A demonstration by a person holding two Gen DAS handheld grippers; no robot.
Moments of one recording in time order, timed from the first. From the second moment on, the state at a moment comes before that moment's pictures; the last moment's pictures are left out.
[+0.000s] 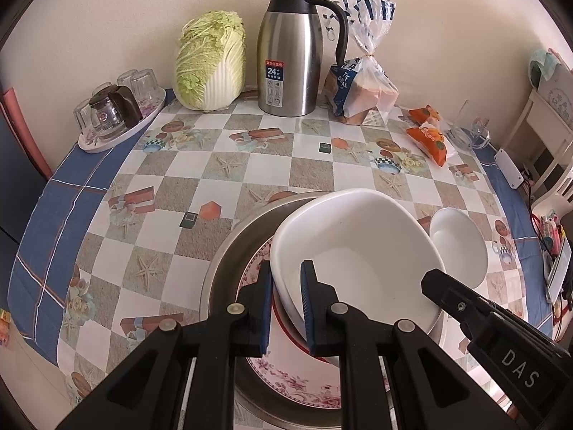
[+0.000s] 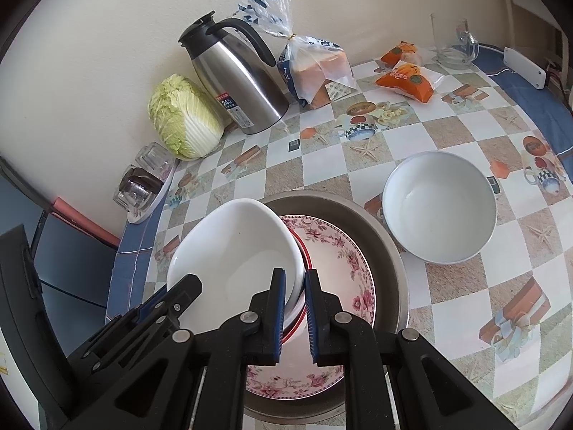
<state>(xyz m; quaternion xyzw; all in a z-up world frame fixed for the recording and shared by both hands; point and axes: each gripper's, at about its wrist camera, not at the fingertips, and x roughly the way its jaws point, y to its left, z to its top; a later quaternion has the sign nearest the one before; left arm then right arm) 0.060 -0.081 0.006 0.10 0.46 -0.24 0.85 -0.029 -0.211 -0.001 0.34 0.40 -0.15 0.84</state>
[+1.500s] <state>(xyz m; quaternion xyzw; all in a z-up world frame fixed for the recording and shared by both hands) 0.078 -0.038 0.023 0.04 0.45 -0.17 0.88 -0.026 -0.208 0.012 0.28 0.41 -0.18 0.85</state>
